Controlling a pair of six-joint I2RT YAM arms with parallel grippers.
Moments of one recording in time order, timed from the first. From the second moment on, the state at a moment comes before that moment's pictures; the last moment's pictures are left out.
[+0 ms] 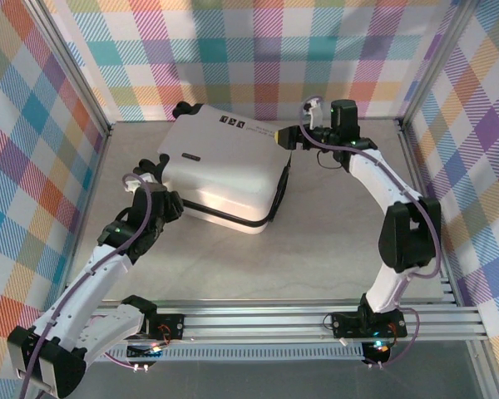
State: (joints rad) left arm -0.36 0.92 0.82 -0.61 -0.39 -0.60; right arm 0.24 1.80 1.52 -0.20 -0.69 0.20
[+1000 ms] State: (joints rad) left arm -0.17 1.09 0.82 -0.52 -0.26 -0.60; right arm 0.19 2.03 1.65 -0.16 -0.96 0.03
